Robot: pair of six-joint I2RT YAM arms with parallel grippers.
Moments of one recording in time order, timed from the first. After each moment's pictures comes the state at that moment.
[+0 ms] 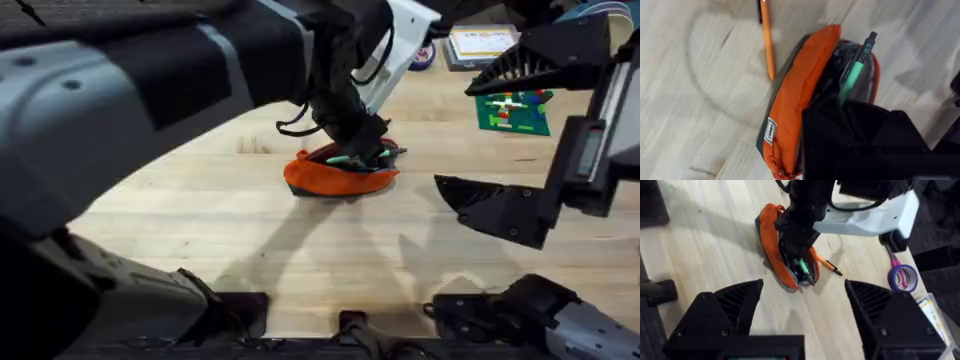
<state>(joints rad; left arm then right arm) -0.65 1.64 1.33 -0.90 0.29 0.25 0.53 0.85 1.27 -1.14 -0.24 -0.66</state>
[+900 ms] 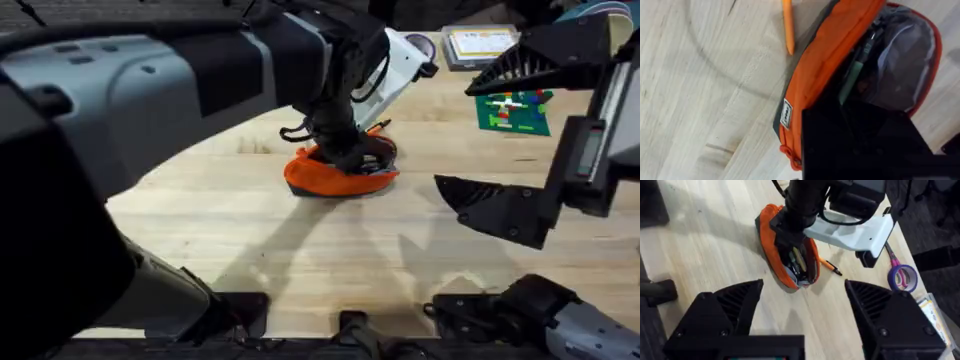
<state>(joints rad) -0.65 1.72 1.32 -0.97 0.14 0.32 0.53 0.85 1.27 -1.14 -0.24 -0.66</state>
